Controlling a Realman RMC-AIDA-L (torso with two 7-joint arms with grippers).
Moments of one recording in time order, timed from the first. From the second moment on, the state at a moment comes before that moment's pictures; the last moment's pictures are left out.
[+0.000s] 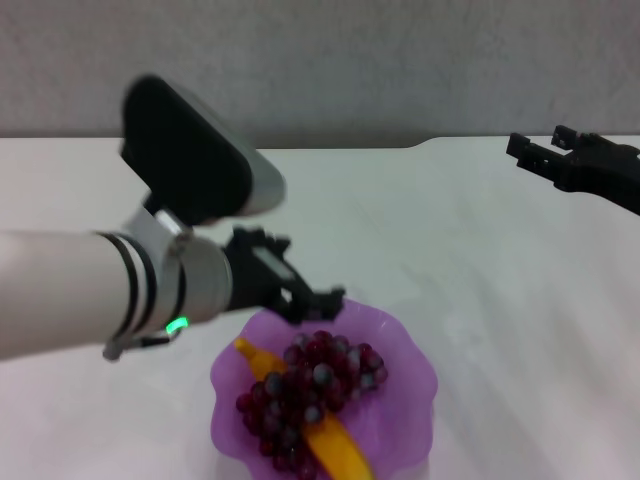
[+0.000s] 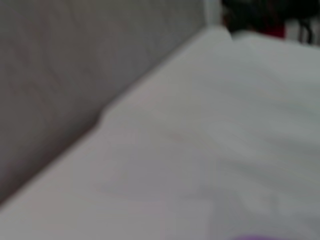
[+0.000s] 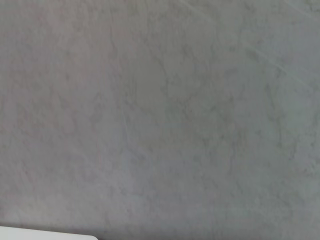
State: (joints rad) left arm -0.28 -2.03 -1.23 -1.77 2.67 -1.00 0.29; right arm 0.31 2.00 -1.35 -0.96 -1.28 -0.70 1.63
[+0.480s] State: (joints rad) left arm -0.25 -2.03 -1.37 -1.76 2.65 -0.62 0.36; right arm 0.31 2.01 -1.35 -0.97 -1.28 -0.70 1.63
